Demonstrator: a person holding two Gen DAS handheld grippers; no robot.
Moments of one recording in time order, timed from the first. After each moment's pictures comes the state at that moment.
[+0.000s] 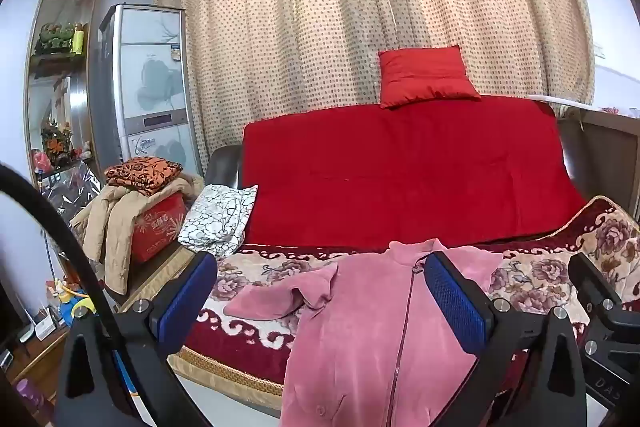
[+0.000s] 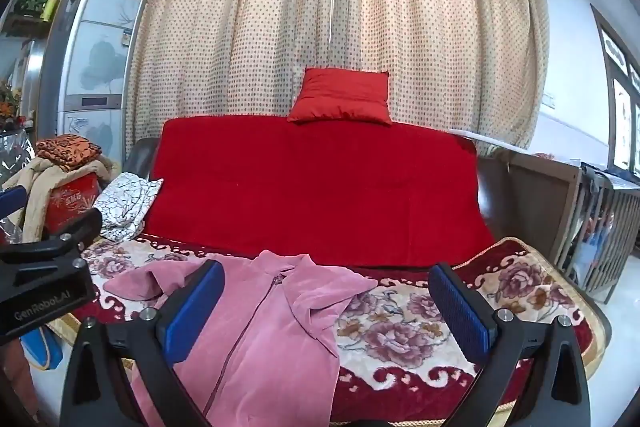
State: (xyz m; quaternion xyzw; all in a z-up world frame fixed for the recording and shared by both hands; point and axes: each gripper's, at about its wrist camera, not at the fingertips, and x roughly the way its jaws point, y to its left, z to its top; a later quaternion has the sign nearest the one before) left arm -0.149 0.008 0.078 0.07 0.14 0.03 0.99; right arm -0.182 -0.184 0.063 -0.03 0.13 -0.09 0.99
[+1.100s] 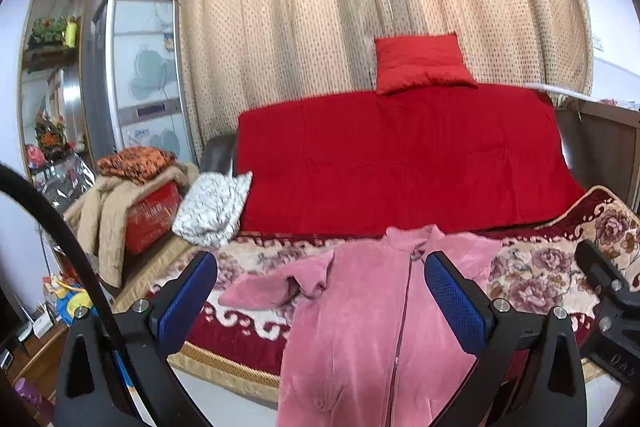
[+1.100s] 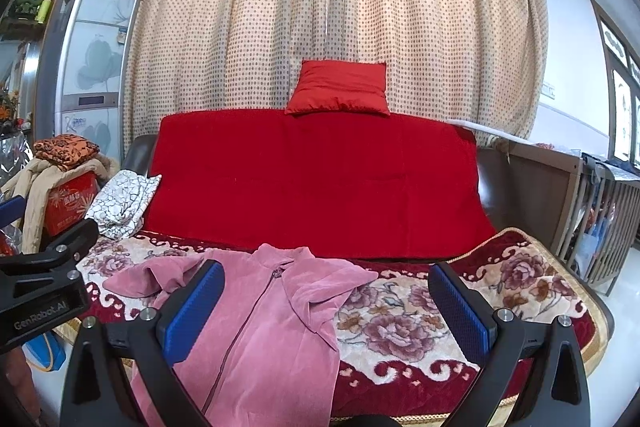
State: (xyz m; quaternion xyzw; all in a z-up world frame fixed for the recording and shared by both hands) left arm -0.133 0.017 0.055 0.07 0.17 0.02 0.98; right arm -0.176 -0.191 0.053 -0.01 0.14 -0.09 0.99
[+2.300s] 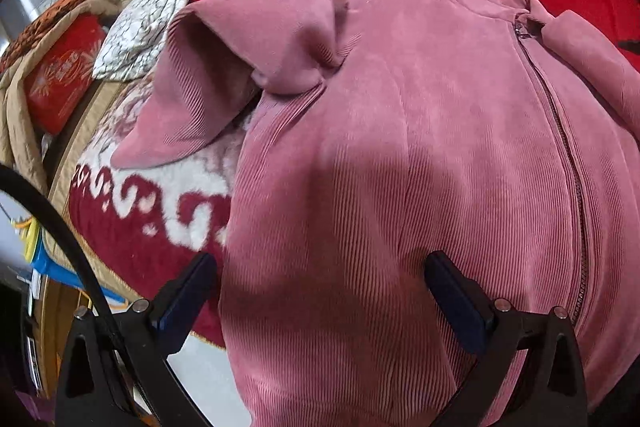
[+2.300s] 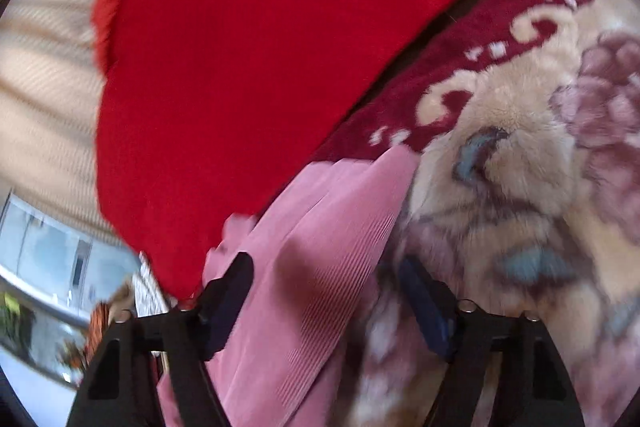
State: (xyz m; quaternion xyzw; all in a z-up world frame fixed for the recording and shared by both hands) left arm 0.104 0.046 -0.207 0.11 0.49 0.05 0.86; right arm 0.209 -0.445 -0.210 0.47 0.35 0.01 0.81
